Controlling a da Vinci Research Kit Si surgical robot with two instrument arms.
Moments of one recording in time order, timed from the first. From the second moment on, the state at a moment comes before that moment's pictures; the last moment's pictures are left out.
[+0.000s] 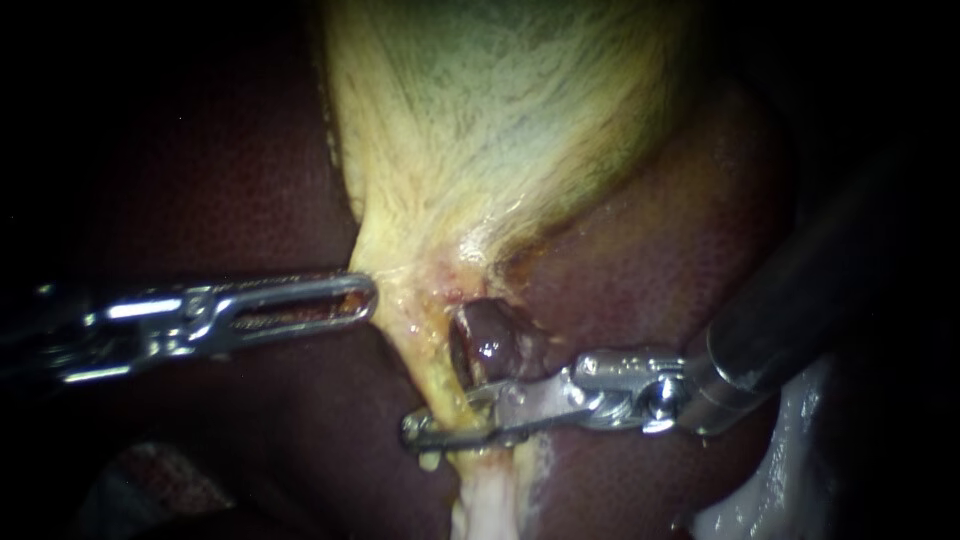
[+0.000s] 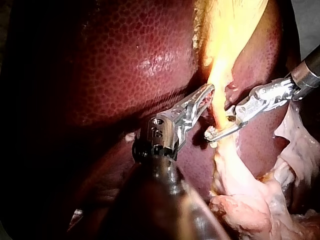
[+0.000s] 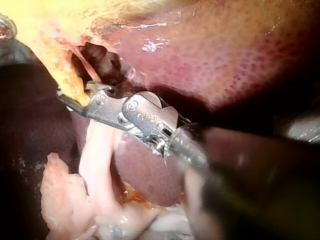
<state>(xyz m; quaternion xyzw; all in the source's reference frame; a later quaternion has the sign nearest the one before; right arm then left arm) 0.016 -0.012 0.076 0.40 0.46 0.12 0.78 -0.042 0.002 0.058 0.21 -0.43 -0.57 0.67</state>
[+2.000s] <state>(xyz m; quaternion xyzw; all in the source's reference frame) 0.018 -0.014 0.075 0.27 0.56 -0.04 0.78 -0.043 0.002 0.058 0.21 -0.43 -0.58 0.67</state>
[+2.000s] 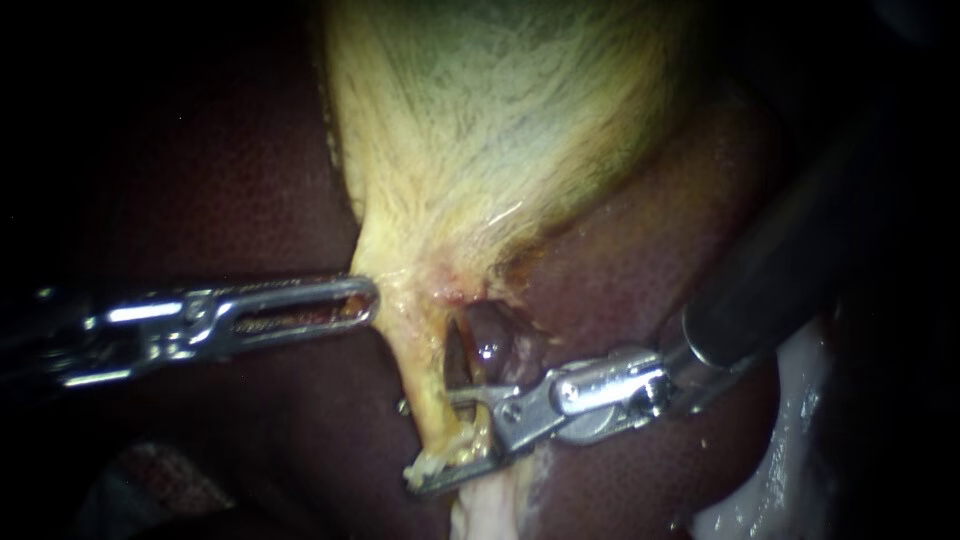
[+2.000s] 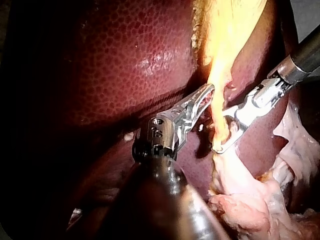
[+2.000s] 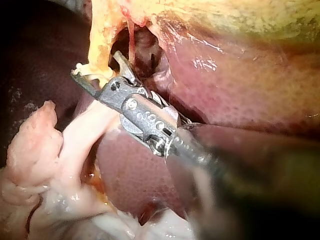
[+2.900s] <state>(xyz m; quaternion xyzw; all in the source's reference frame) 0.019 -0.013 0.075 0.34 0.54 0.06 0.77 -0.043 0.002 0.058 0.21 -0.43 -0.58 0.67</state>
